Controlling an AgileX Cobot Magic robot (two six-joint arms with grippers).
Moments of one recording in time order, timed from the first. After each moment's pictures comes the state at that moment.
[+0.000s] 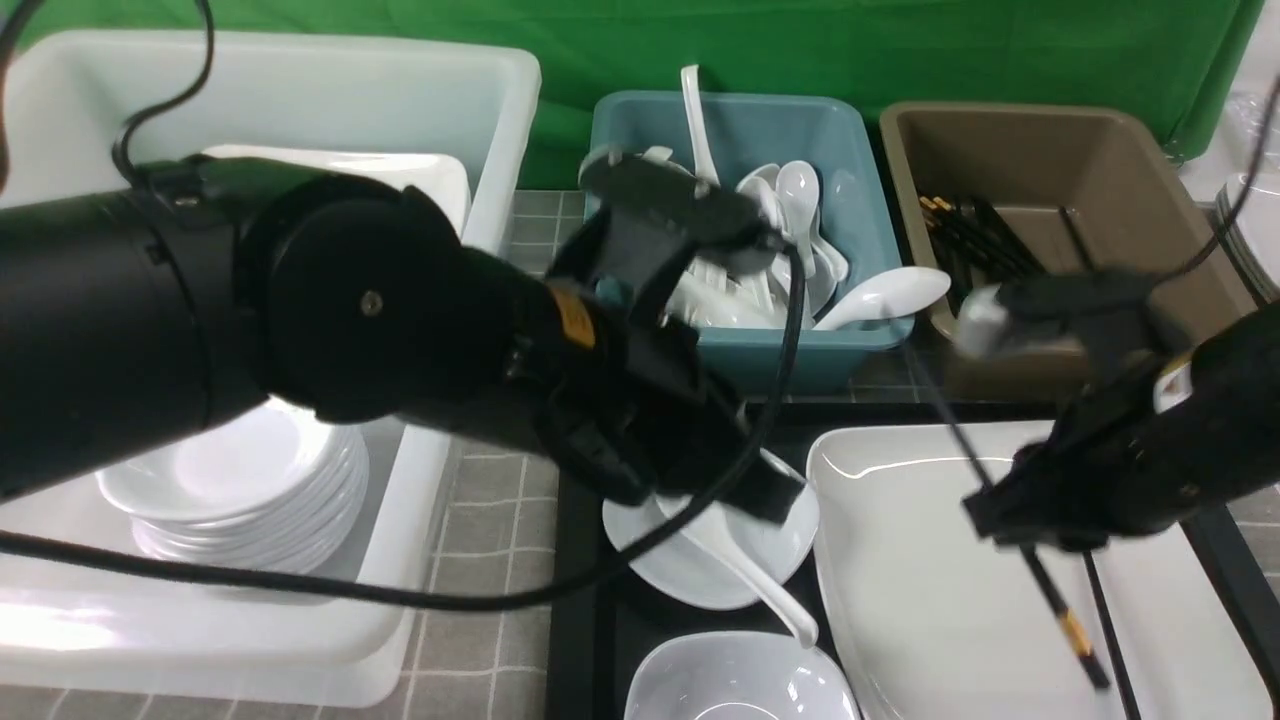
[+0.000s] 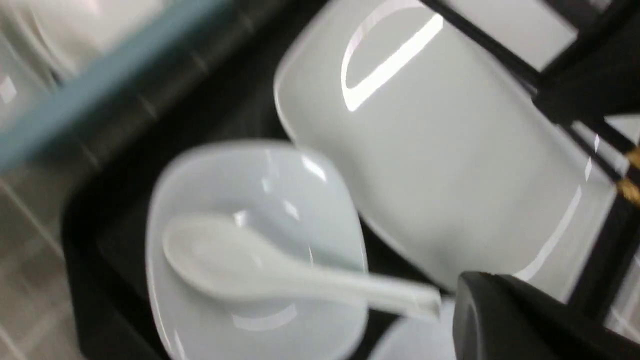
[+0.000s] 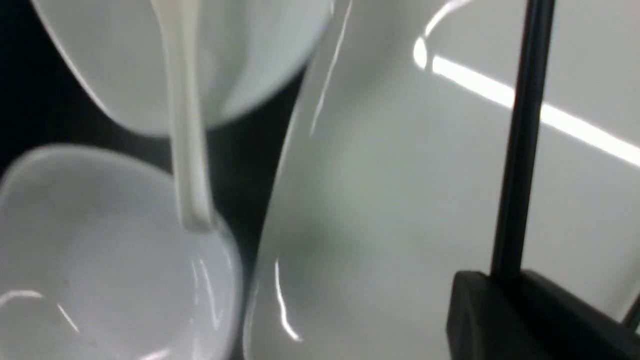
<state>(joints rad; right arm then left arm) 0.37 1.35 -0.95 0.14 0.65 -0.04 -0.75 1.47 -1.12 -0.31 0.48 0.23</state>
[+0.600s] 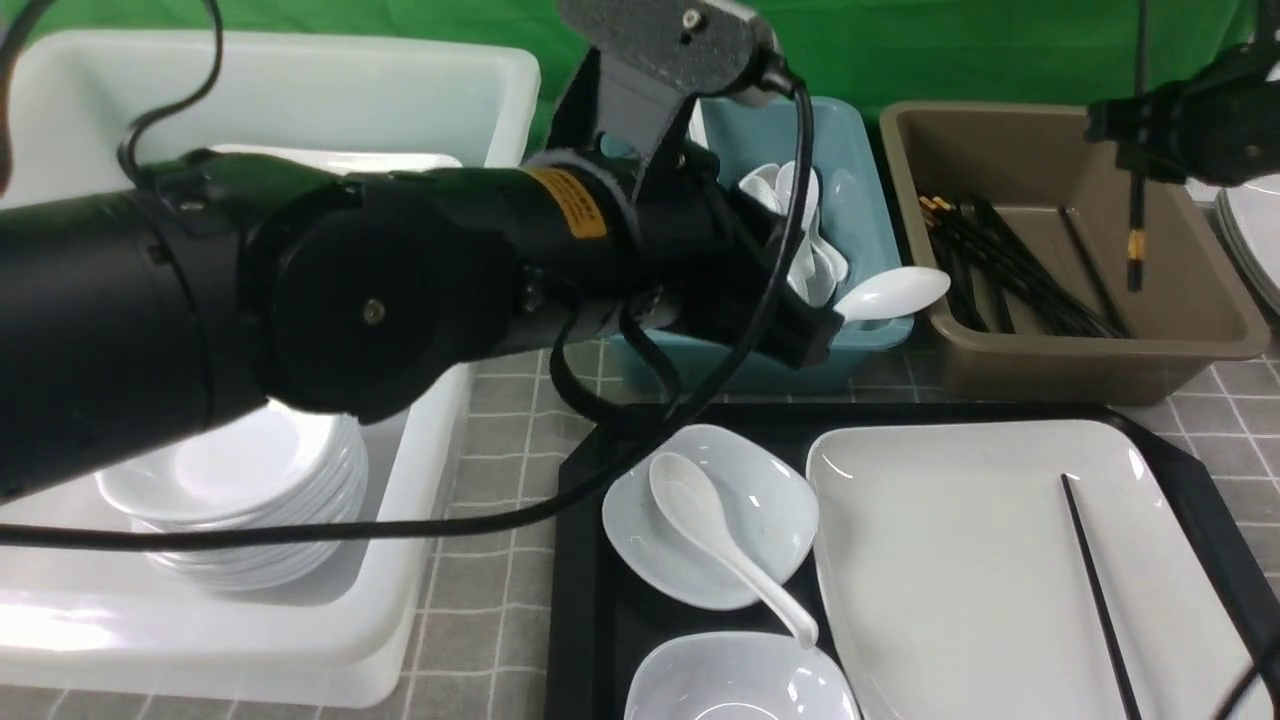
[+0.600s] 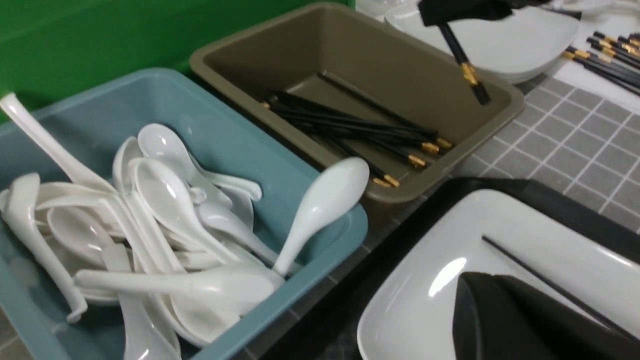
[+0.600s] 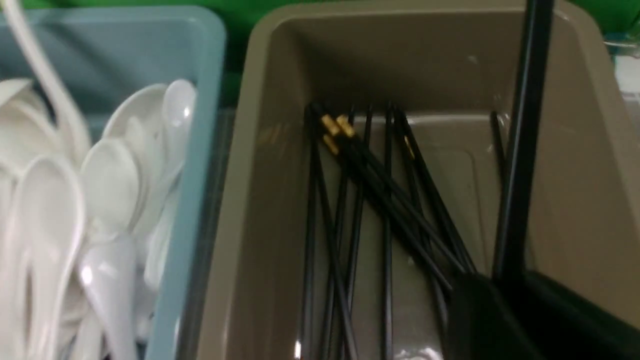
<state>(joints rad) 0.02 1.81 -1.47 0.13 0.31 -0.04 -0.75 1.47 -1.12 -0.25 0.17 0.26</state>
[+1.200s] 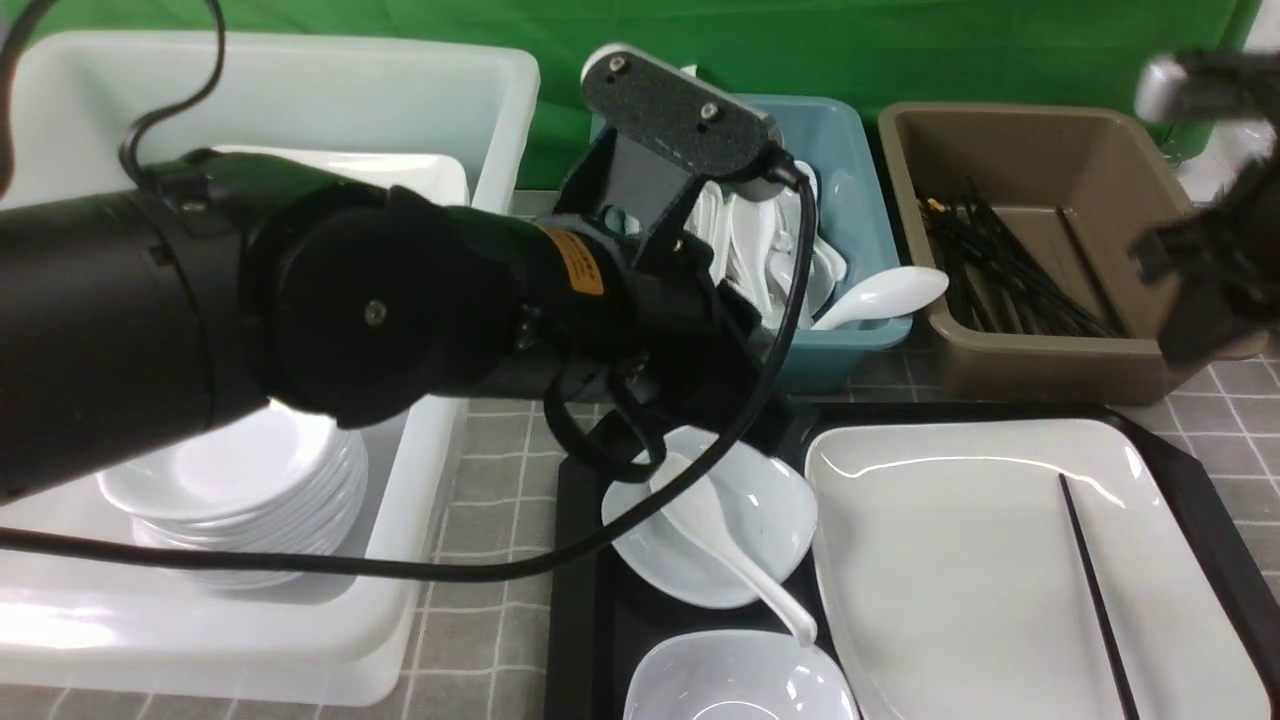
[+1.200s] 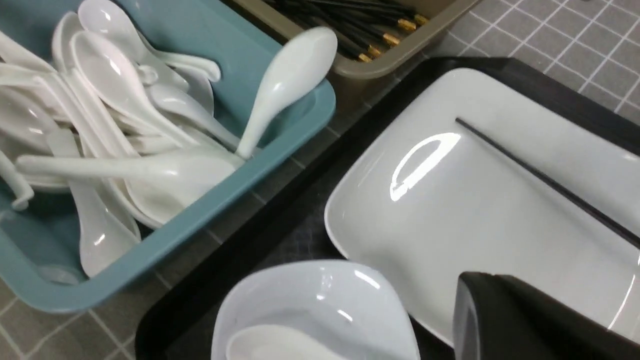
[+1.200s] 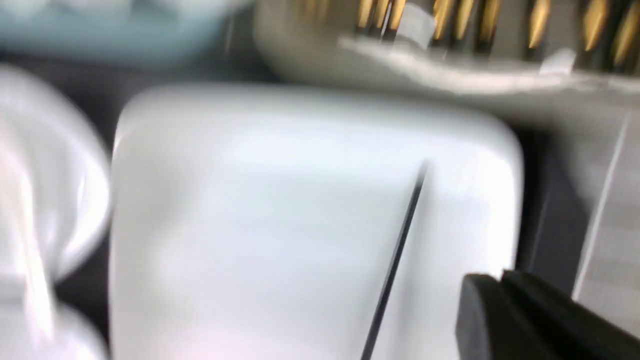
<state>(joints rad) 0.06 1.59 -1.40 0.13 1.13 -0.12 -0.75 1.47 -1.12 -0.25 0.39 0.26</state>
